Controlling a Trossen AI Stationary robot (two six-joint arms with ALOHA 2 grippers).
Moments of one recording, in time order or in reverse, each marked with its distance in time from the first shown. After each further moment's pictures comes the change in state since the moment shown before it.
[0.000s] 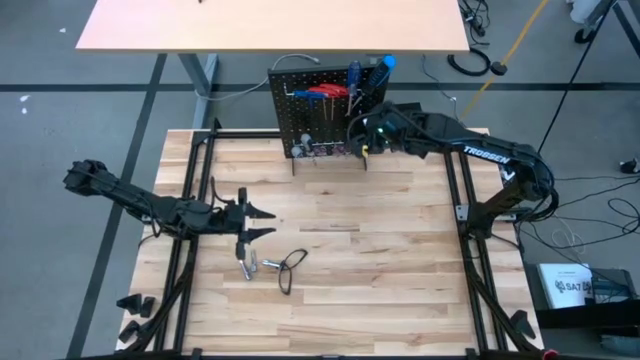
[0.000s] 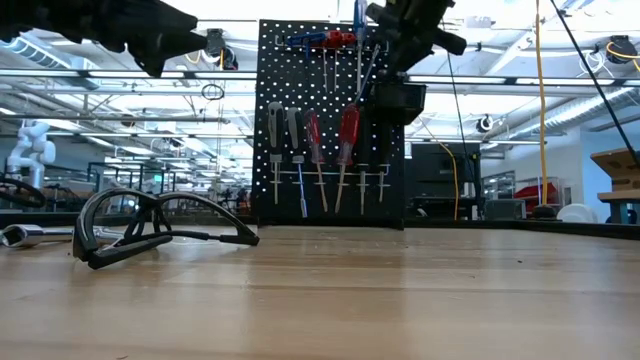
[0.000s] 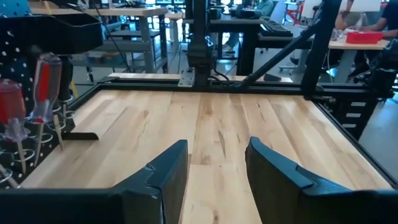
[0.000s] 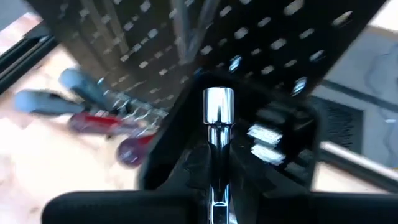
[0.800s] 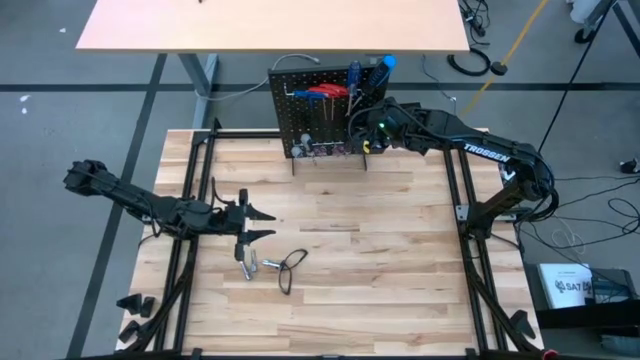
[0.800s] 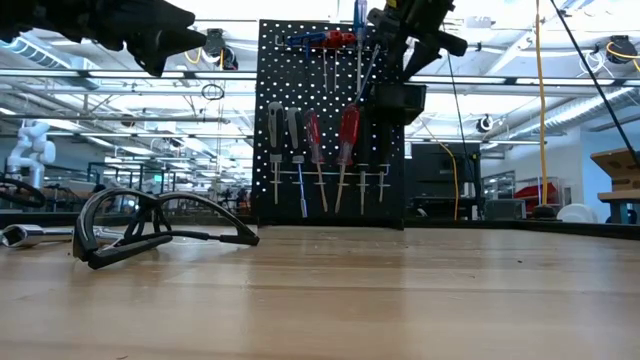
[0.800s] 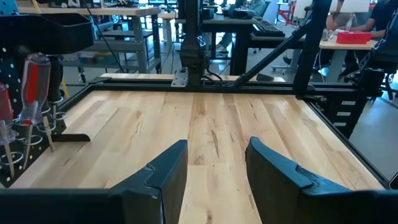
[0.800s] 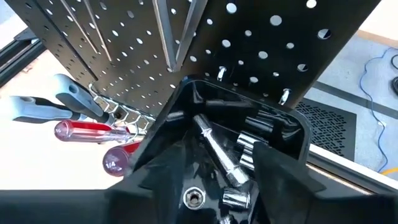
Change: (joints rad) left arm 0.000 0.000 0.000 0.001 0.031 -0.001; right arm -0.034 0.000 0.000 0.006 0.013 -0.032
